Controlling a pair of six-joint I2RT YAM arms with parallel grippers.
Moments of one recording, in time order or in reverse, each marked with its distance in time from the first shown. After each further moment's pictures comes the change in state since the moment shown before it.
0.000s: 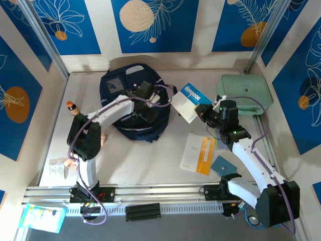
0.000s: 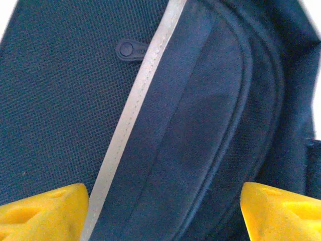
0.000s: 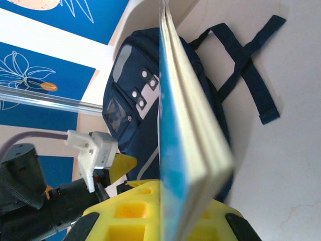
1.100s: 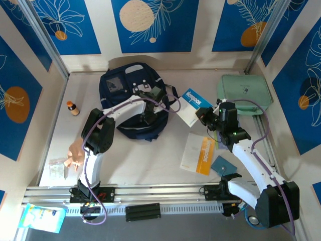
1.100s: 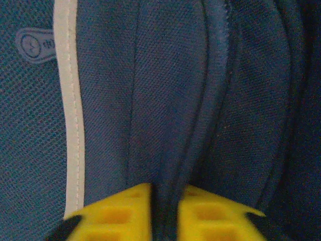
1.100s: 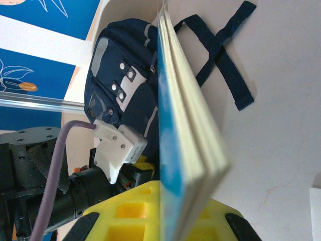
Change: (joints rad) left arm -0.054 0.168 0.122 -0.104 -0.125 0.154; right arm -0.013 -0.015 -0.024 -0.056 0.014 0.004
